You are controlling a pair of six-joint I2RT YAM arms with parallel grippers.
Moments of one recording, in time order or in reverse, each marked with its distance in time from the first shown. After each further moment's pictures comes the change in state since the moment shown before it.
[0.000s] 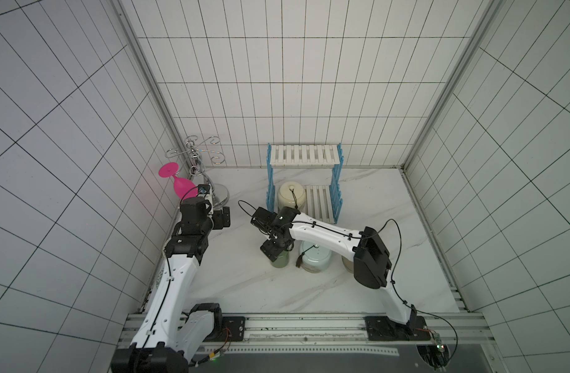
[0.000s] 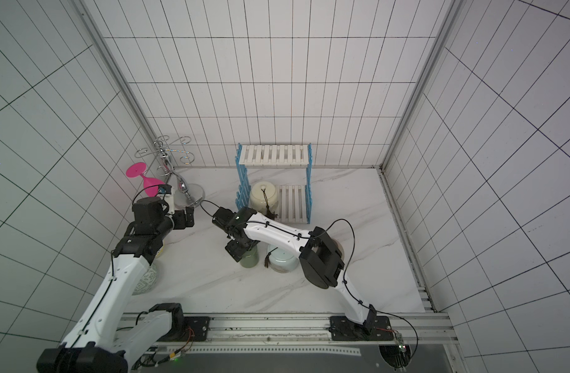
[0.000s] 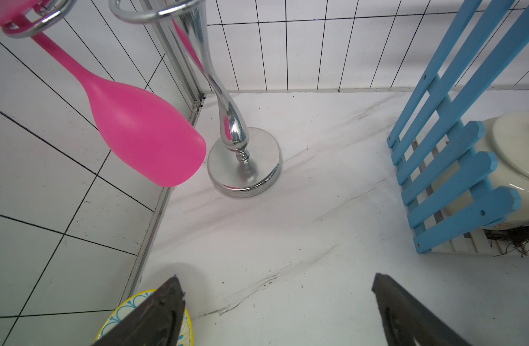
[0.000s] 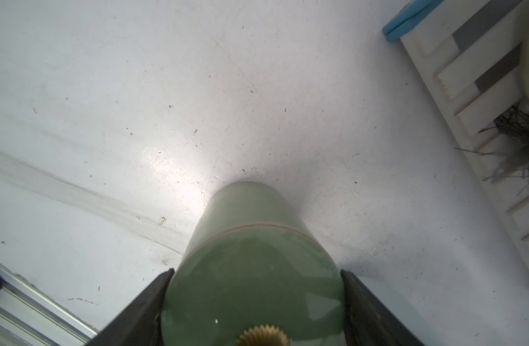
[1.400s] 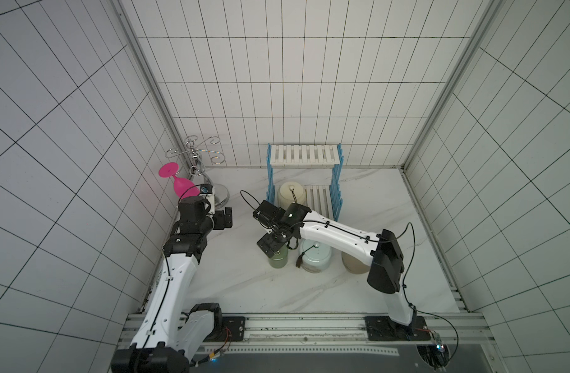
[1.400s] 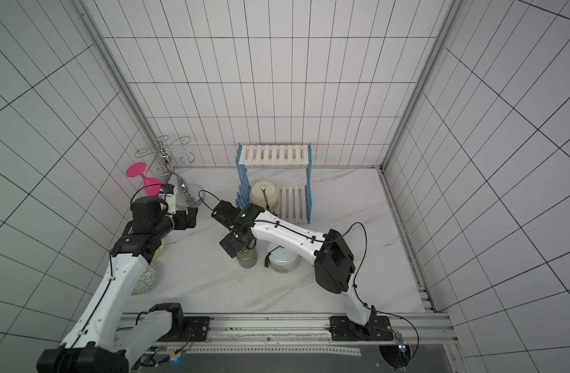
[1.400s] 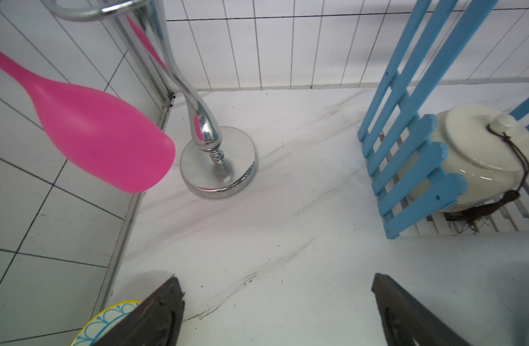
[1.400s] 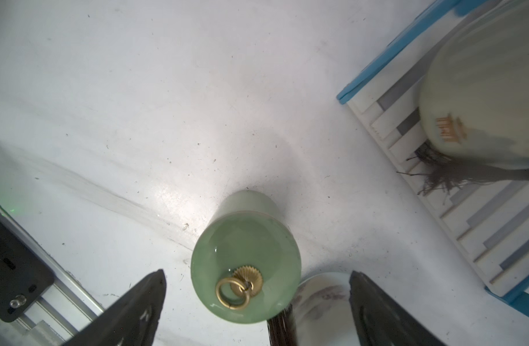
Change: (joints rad) left arm 0.012 0.010 0.042 -0.053 0.162 0.023; right arm -0.007 -0.153 -0.039 0.069 0.039 0.000
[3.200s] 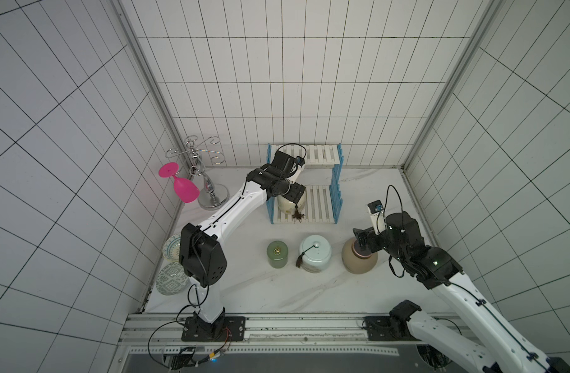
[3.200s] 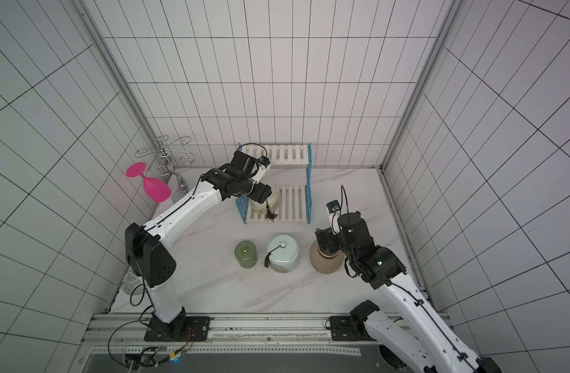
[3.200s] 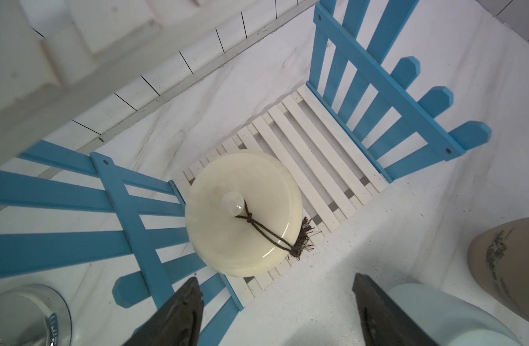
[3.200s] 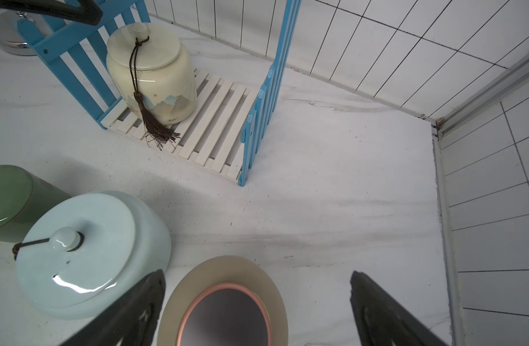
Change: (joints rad) left arm -0.606 0.882 0.932 -0.329 -0.093 0.029; right arm -0.539 -1.262 -1.086 0.396 0.103 -0.225
